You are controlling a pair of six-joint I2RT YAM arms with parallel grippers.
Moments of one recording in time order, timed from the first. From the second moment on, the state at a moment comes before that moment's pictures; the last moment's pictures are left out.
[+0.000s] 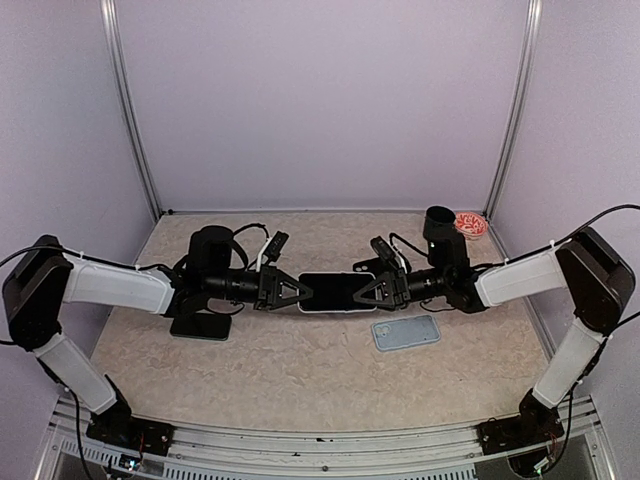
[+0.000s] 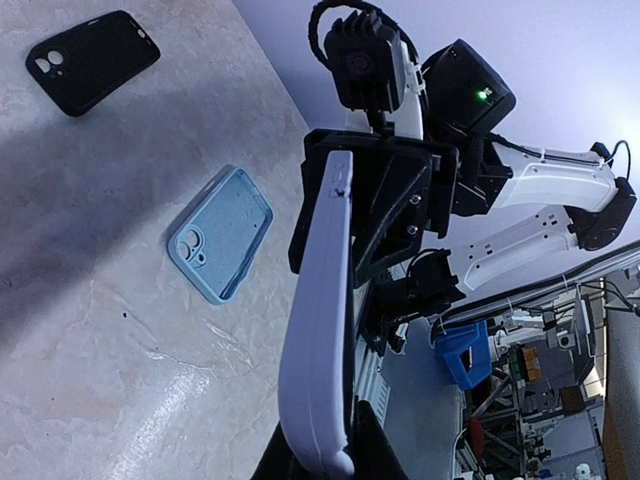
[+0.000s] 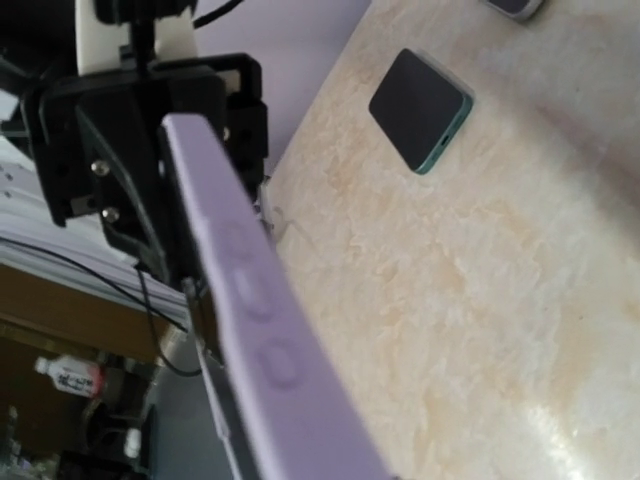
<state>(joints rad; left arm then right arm) -0.70 1.59 0.79 0.48 0.73 -0.78 0.57 1.68 0.77 0.55 -1.02 0.70</state>
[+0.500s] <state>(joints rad) -0.69 1.56 0.76 0.48 0.73 -0.77 0.58 1.63 0.76 0.64 -1.08 0.77</state>
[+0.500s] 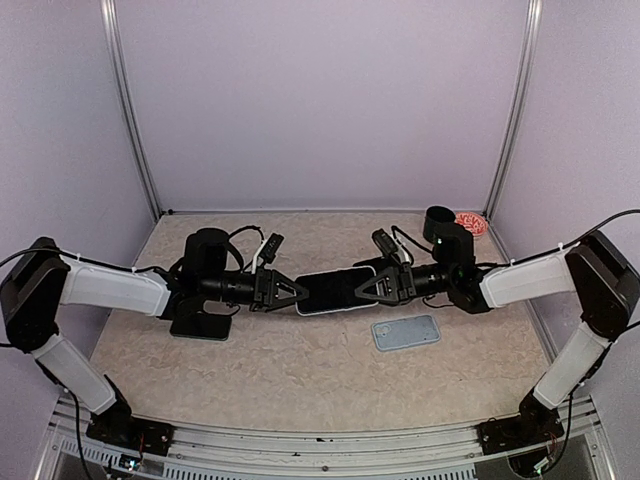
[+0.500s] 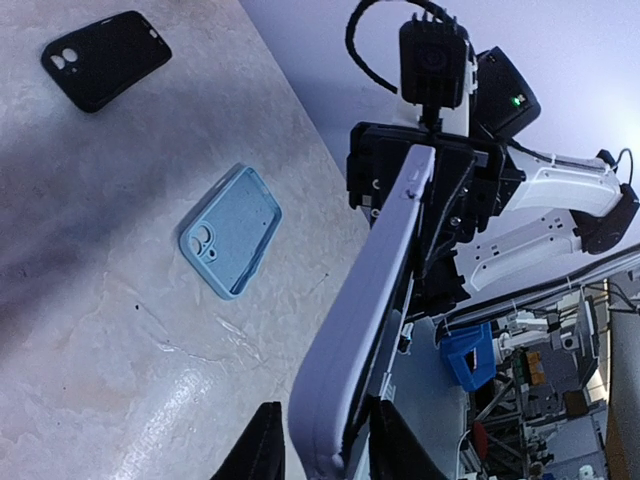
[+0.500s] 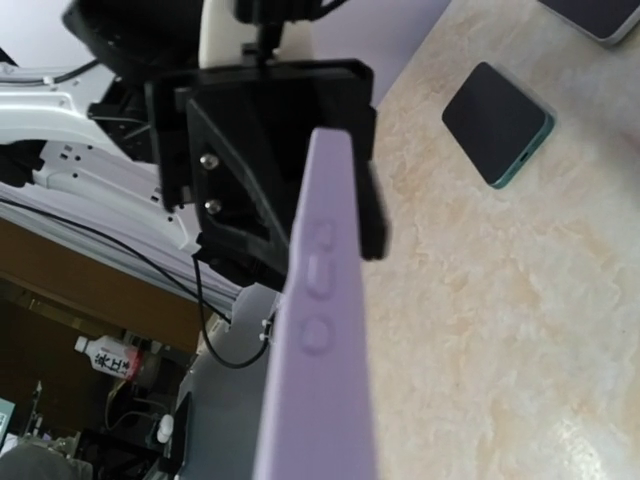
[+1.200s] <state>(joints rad) -0.64 1.58 0.73 0.63 0.77 -0.88 0.58 1.62 0.71 0.72 -1.11 0.86</state>
